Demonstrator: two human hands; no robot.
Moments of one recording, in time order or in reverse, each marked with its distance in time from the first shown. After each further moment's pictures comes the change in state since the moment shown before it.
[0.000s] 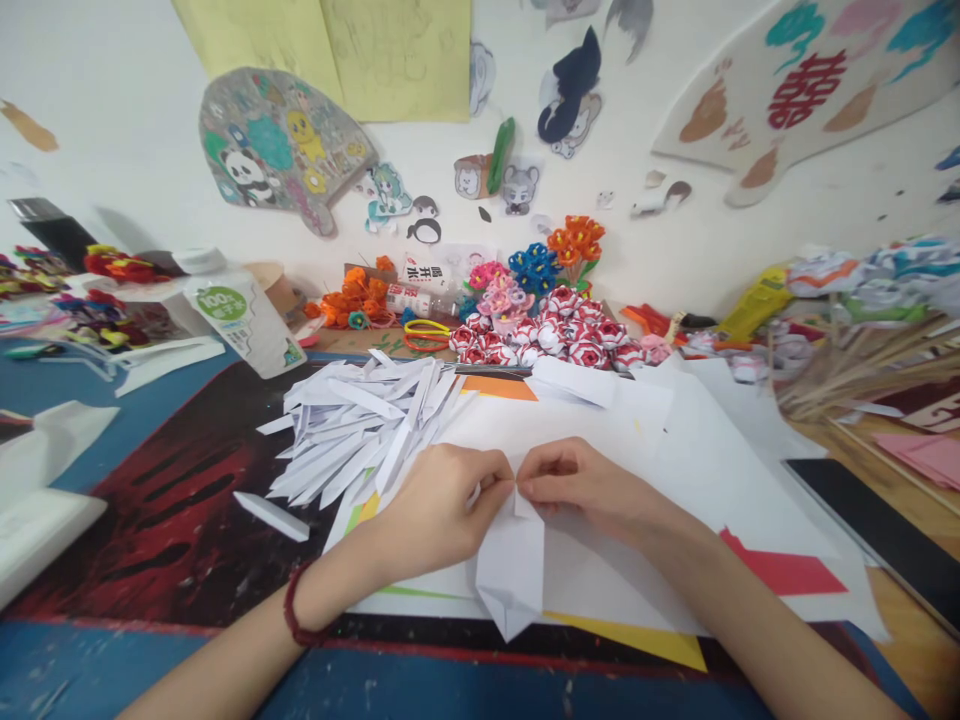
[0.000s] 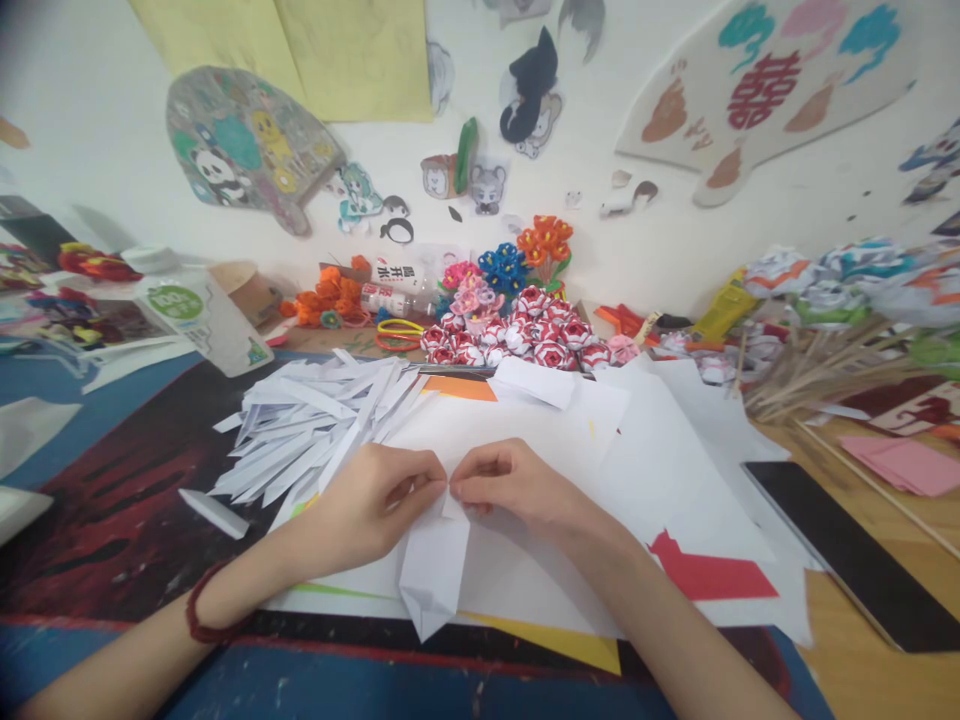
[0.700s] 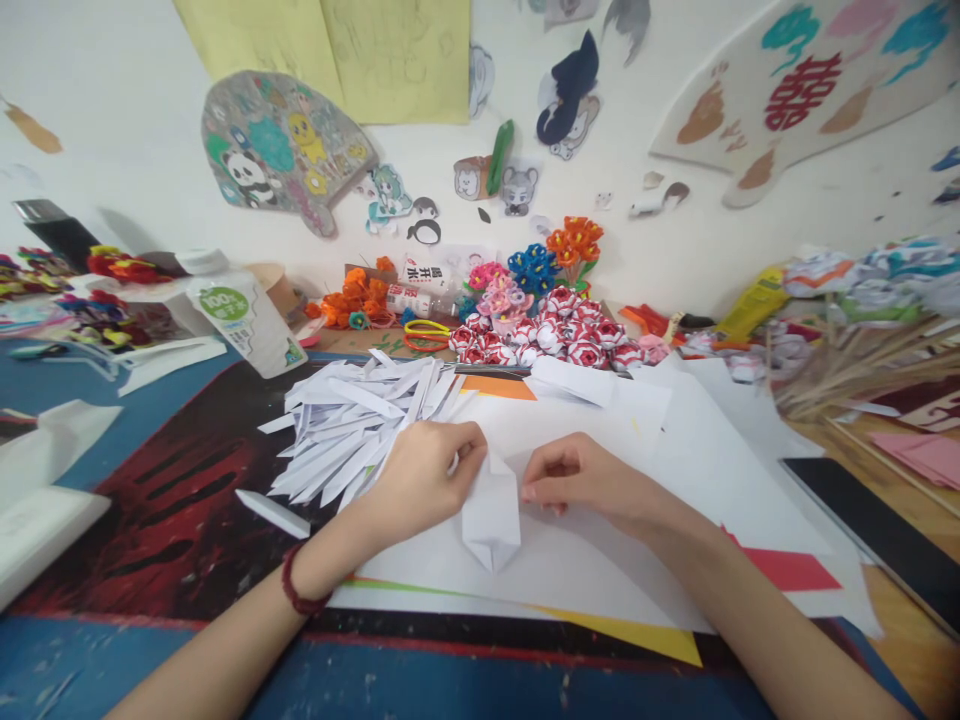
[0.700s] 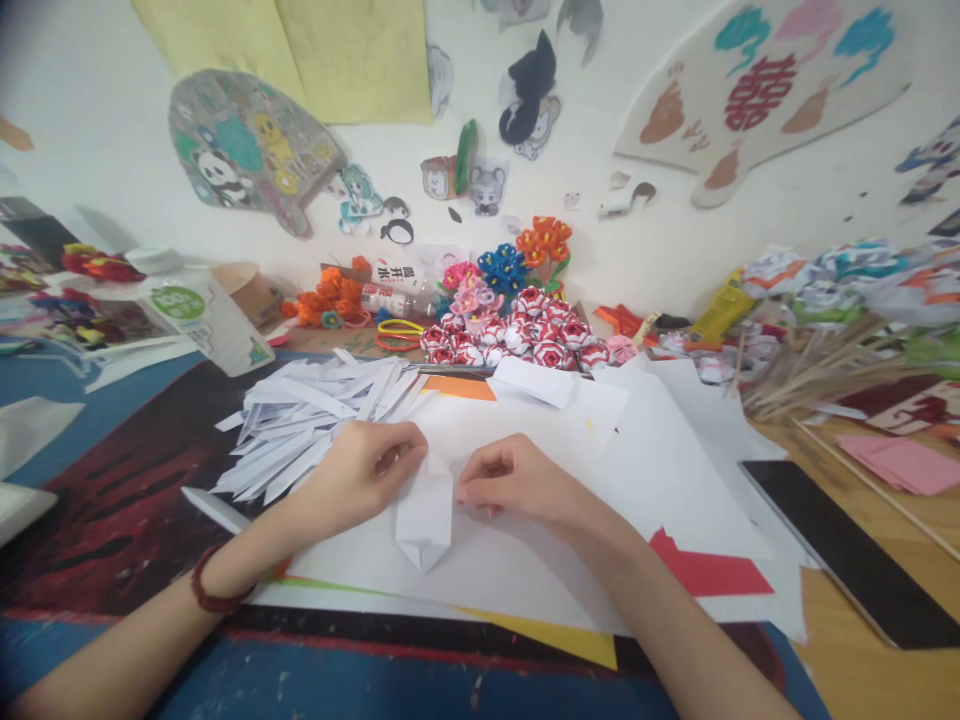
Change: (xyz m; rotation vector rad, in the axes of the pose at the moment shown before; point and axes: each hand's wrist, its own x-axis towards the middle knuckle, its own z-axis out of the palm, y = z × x) left_hand 0.007 -0.020 -0.009 0.139 0.126 -0.044; right_hand -0.001 -0.004 -0.006 -0.102 0.039 0.084
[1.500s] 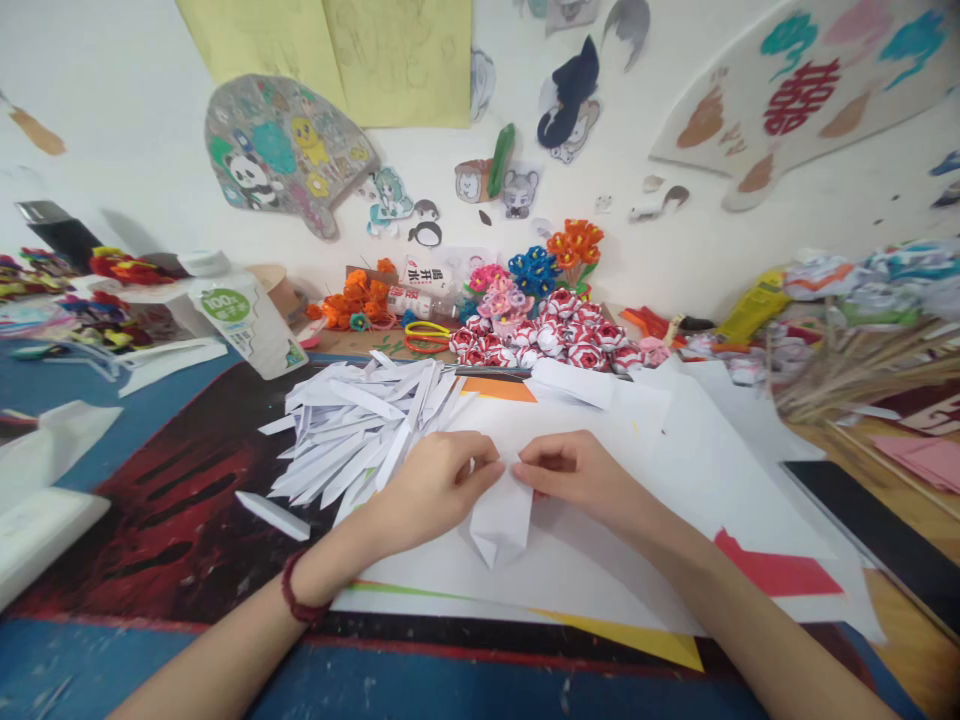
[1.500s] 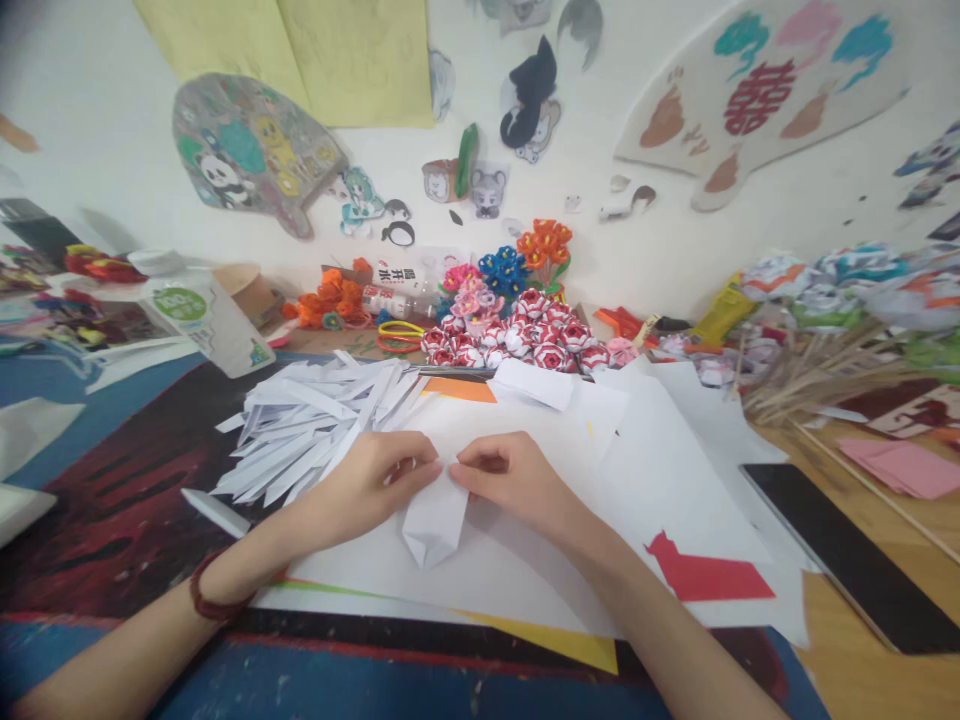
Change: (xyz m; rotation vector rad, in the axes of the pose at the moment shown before) left_hand 0.000 0.003 0.006 -0.142 -0.099 -0.002; right_hand 0.005 0.001 0.008 -0.074 0.126 -0.153
